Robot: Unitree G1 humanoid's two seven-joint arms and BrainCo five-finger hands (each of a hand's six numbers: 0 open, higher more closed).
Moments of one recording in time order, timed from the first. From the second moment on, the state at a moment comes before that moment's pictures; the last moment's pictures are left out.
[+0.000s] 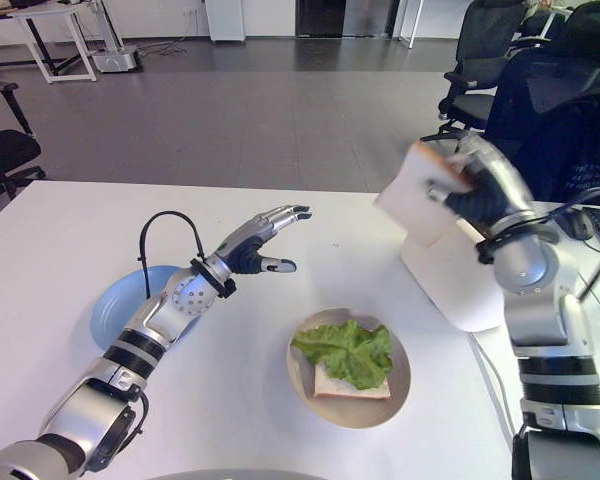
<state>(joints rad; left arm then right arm) -0.55 0.25 -0.34 0.44 0.53 -0.55 -0.02 -0.31 -0.78 -0.02 -0.03 -0.27 0.00 0.35</state>
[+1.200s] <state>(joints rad) -0.51 0.24 -0.42 0.37 0.43 -0.65 -0.13 -0.13 -0.75 0.11 0.07 0.06 0.06 0.91</state>
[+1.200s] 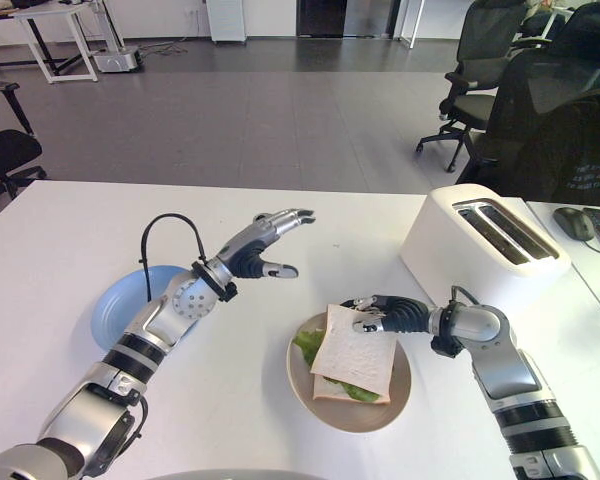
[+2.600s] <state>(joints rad) -0.52 -0.04 -0.64 0.83 0.10 -0.67 -0.69 -0.37 -0.56 -0.13 0.08 0.20 0.00 0.64</state>
